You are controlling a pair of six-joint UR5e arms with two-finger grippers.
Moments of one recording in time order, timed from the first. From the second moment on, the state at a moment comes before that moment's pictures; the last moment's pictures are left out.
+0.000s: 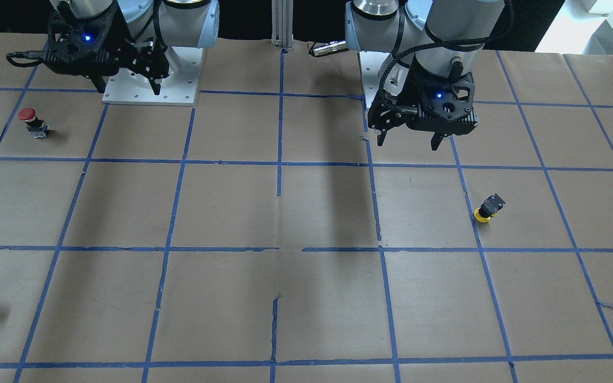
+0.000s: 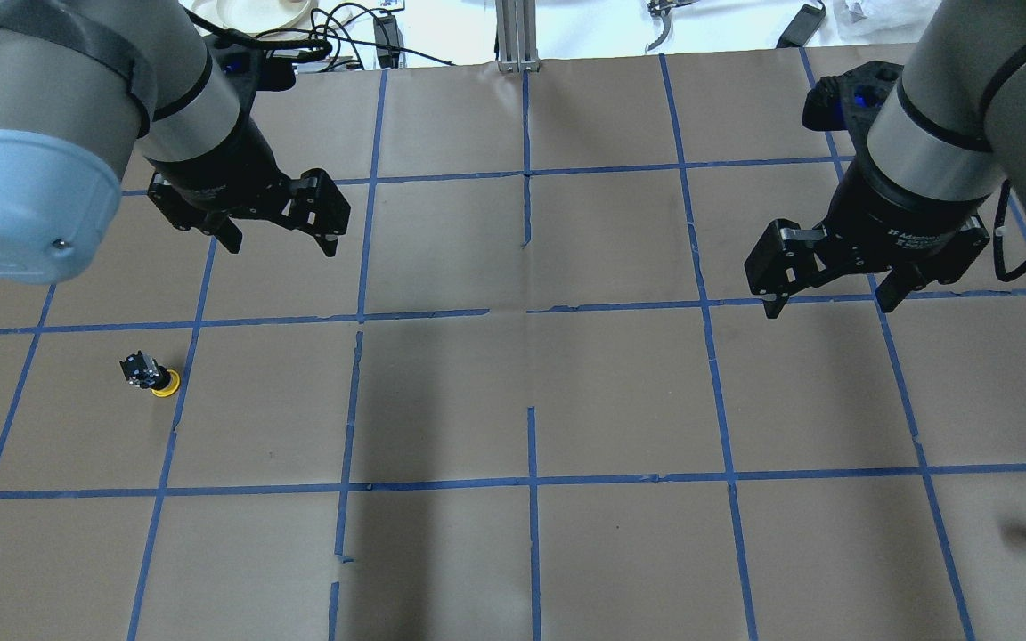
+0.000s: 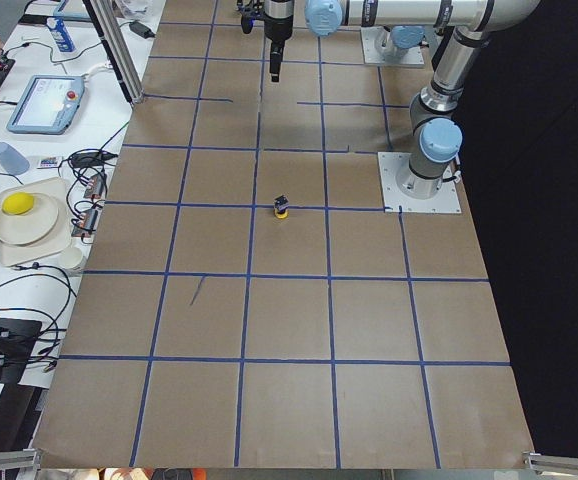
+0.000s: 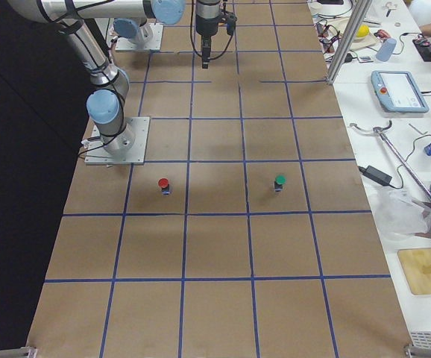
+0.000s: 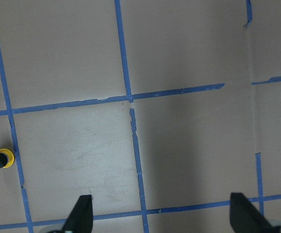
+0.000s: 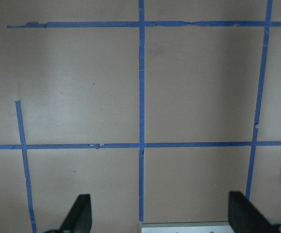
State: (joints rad) left arm -1.60 -1.55 -1.66 -1.47 1.57 0.05; right arm 1.55 -1.77 1.74 -1.47 -1.59 -0.02
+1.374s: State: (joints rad) left arm -1.05 -1.74 -1.84 -1.26 1.57 0.59; right arm 1.55 -1.77 1.75 -1.48 -1.59 -0.03
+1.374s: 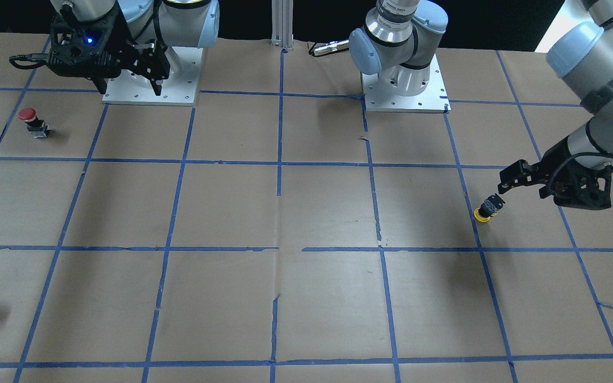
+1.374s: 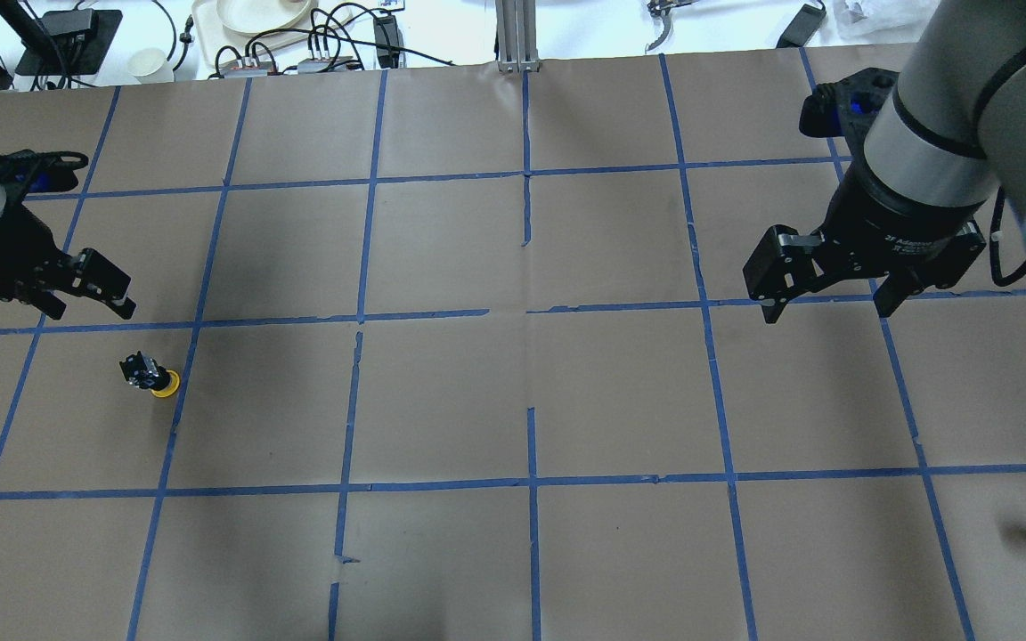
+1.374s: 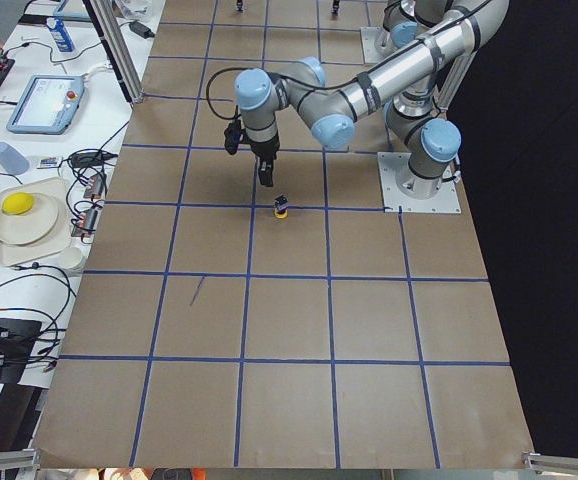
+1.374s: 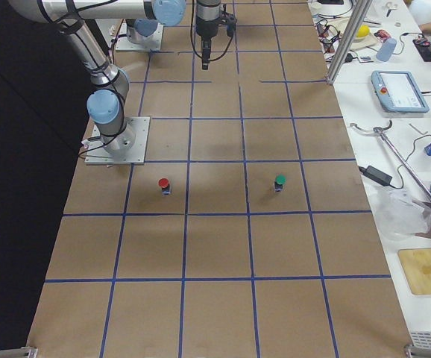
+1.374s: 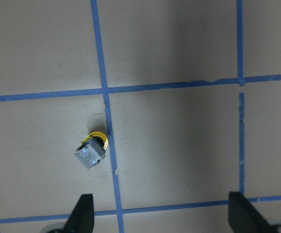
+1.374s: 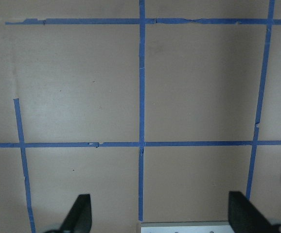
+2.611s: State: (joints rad) left arm -1.01 -1.79 -2.04 -0.99 1.58 0.55; right arm 1.53 -1.77 1.75 -1.53 -1.59 -0.02
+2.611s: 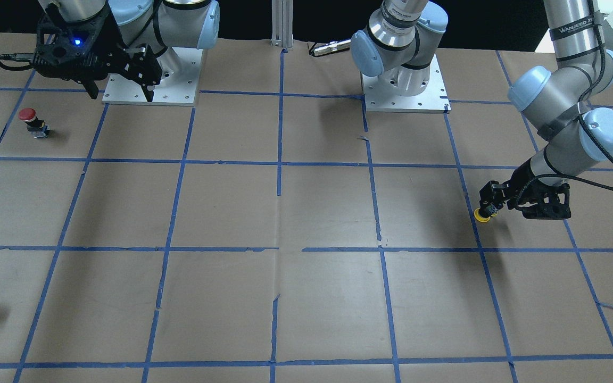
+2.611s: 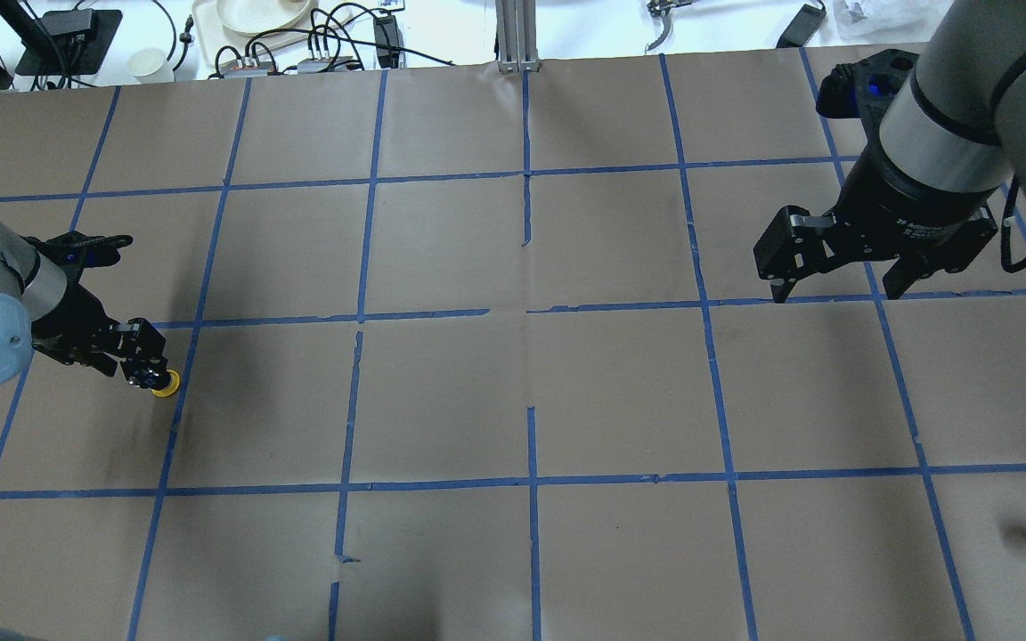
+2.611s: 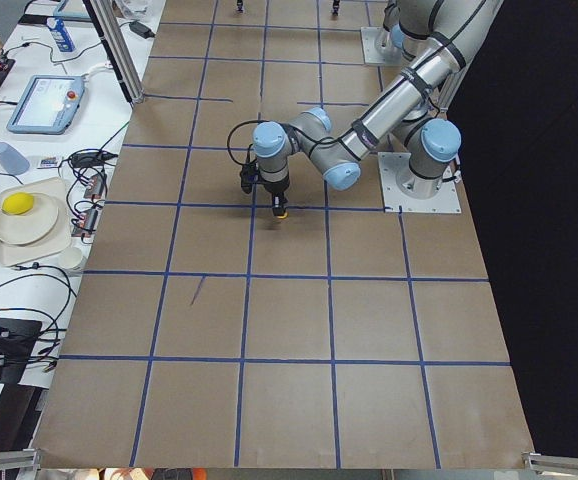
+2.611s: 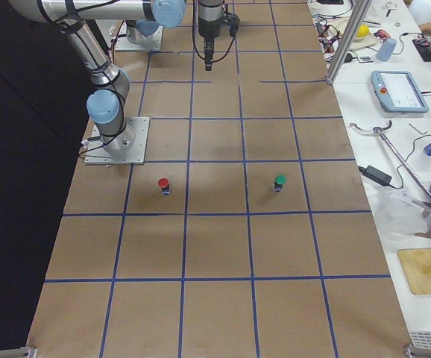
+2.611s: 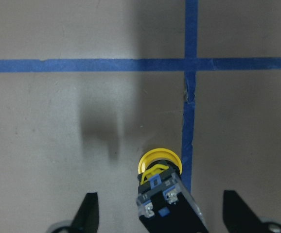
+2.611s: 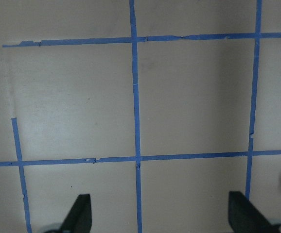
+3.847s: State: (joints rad) left arm -1.09 -1.67 -1.97 -1.34 1.33 0.56; right arm 1.48 -1.76 1.75 -1.52 -1.50 0.14
